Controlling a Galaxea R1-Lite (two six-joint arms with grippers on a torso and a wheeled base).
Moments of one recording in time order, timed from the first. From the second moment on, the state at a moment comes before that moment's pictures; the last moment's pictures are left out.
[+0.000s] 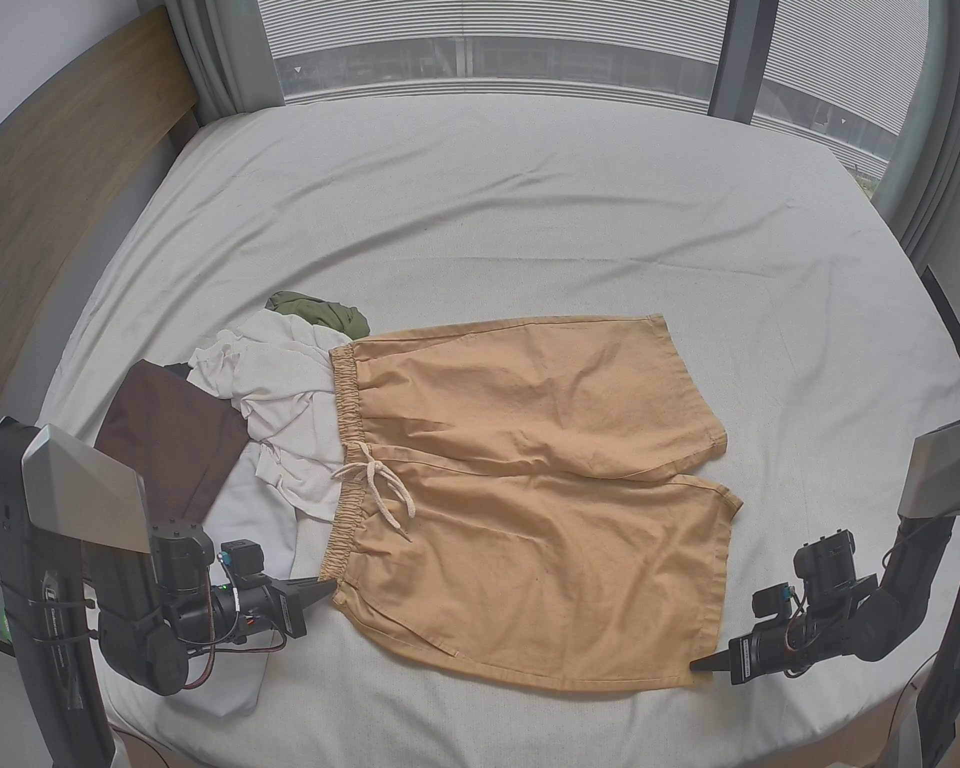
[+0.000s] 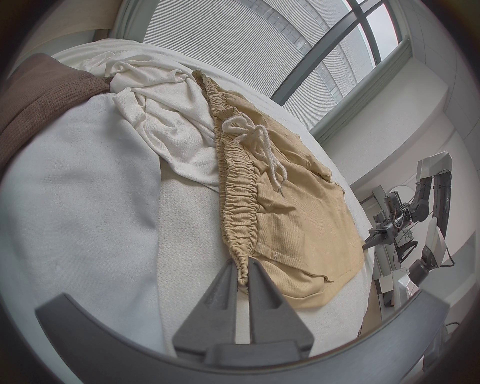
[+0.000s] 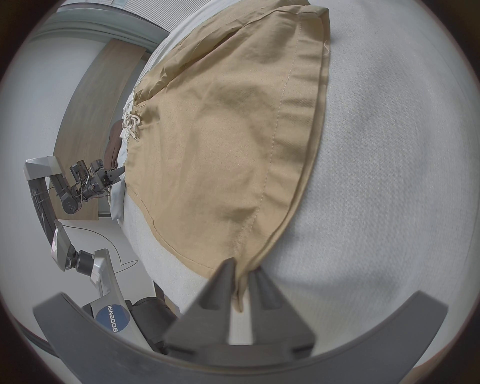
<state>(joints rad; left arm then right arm) -0.11 2.32 -0.25 -1.55 -0.55 -0.11 0.15 2.11 -0.21 -0.88 0.51 0.09</state>
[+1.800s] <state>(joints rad) -0.11 2.31 -0.17 -1.55 -0.64 -0.11 0.18 2.08 -0.15 -0.85 0.49 0.08</state>
